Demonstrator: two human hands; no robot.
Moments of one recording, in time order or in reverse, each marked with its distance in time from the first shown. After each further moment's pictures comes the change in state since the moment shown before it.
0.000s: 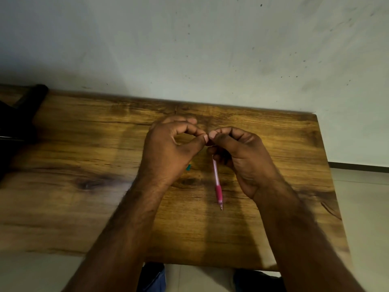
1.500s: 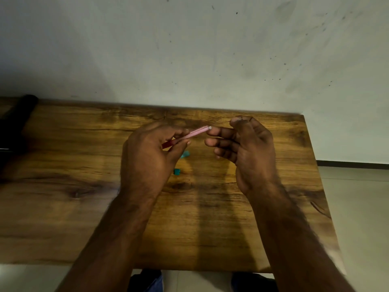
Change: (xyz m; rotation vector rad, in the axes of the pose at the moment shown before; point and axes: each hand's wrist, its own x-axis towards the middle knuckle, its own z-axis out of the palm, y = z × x) left_hand -0.007 0.002 -0.005 0.233 0.112 0.243; right_hand -0.010 -0.020 -0.007 0.243 0.200 -0.163
